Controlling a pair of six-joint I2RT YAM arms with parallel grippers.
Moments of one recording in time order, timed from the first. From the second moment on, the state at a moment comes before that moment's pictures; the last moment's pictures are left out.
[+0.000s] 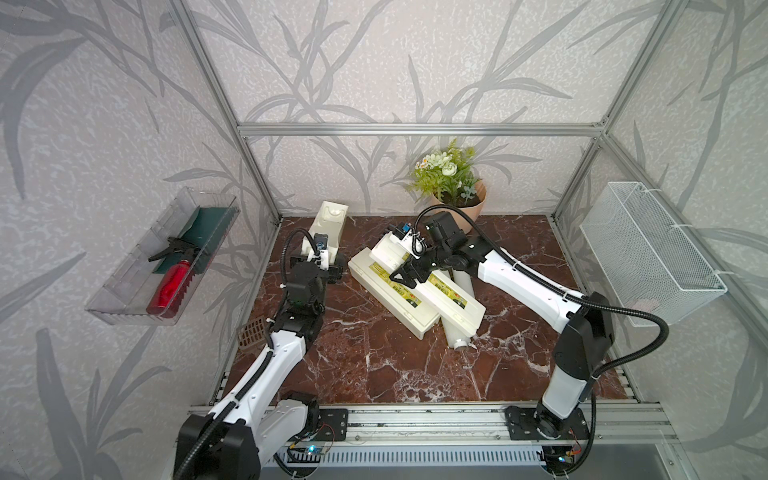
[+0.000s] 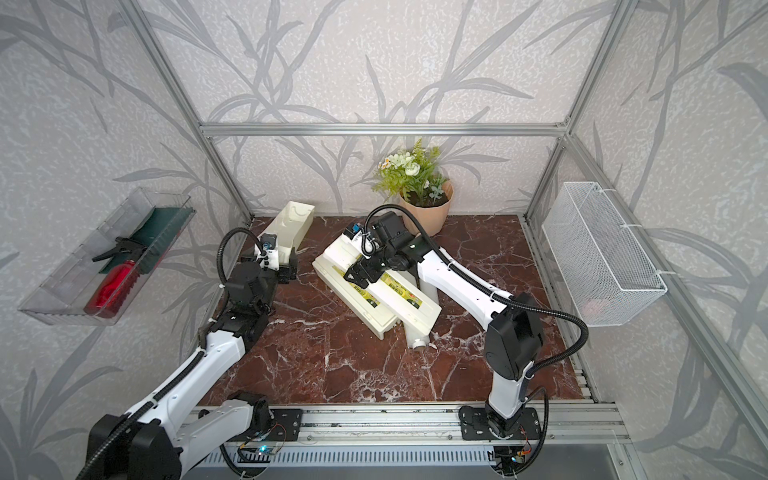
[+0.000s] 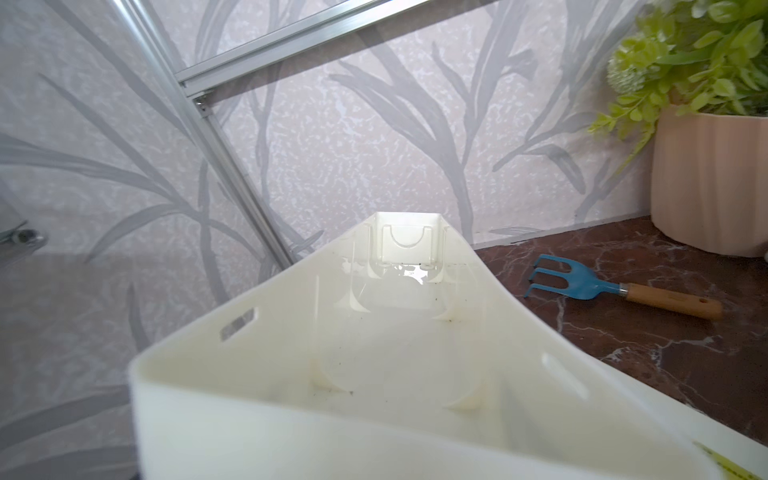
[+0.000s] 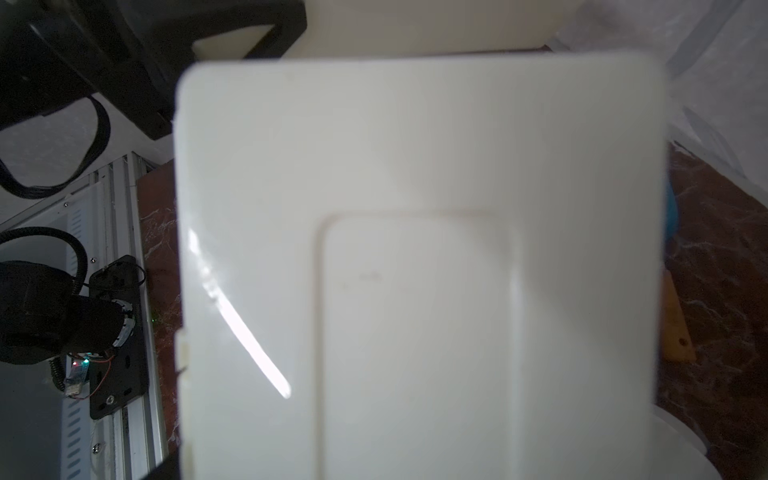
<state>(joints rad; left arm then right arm) -0.17 0.99 0.62 0.25 -0.32 0.24 0.73 1.80 1.66 -0.63 -0.39 -0.12</state>
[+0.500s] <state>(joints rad) -0.32 0.97 0.65 0.20 0.20 0.16 0.40 1.68 1.53 -0.72 -0.15 -0.11</state>
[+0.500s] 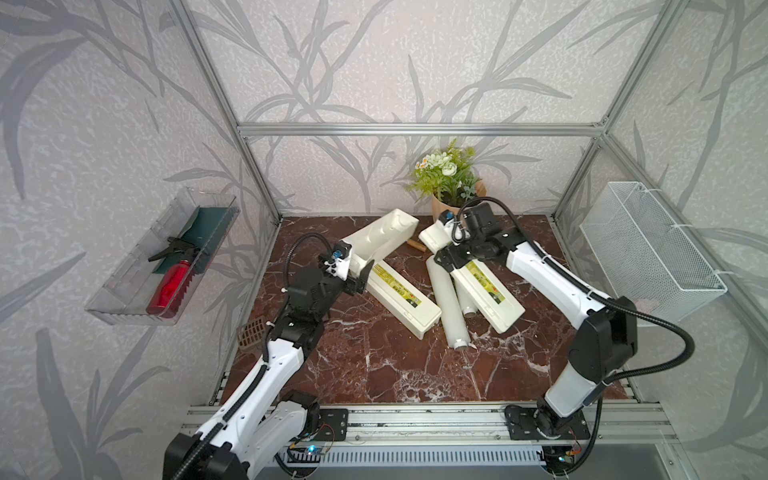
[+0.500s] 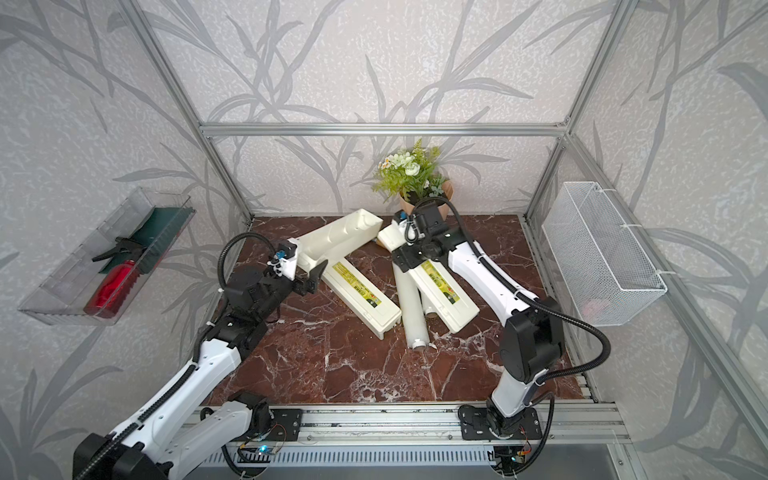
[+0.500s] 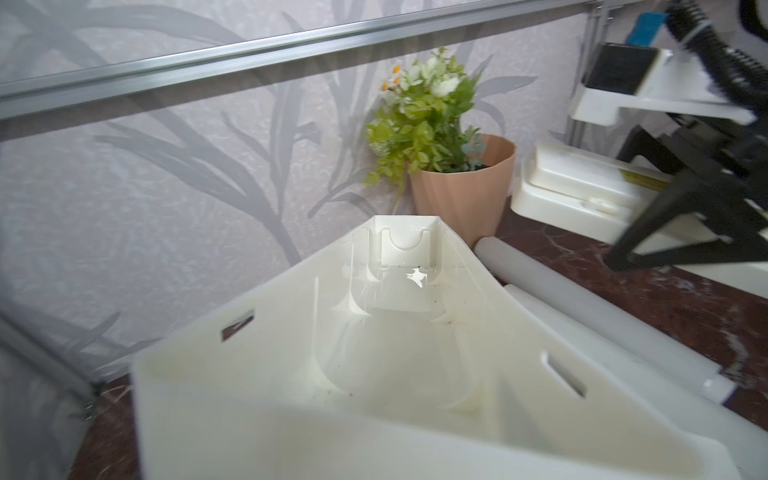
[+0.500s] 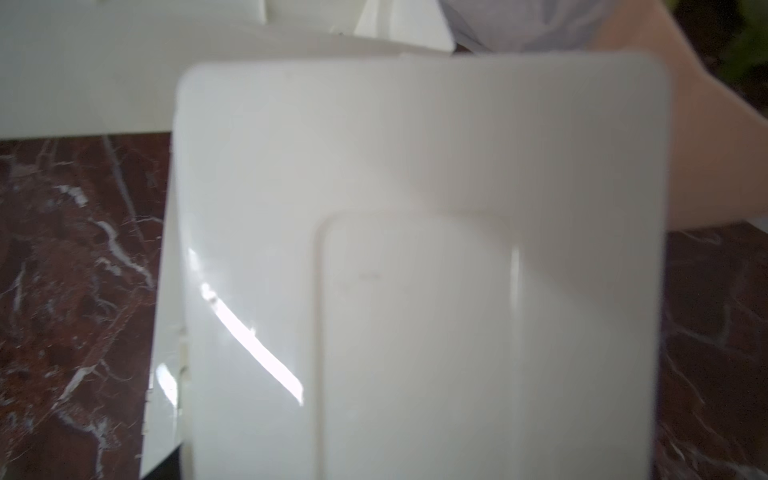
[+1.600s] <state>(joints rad) -1.19 2.01 1.07 1.02 -0.73 0.39 -0.06 1.99 1.38 -0.76 0.04 0.12</state>
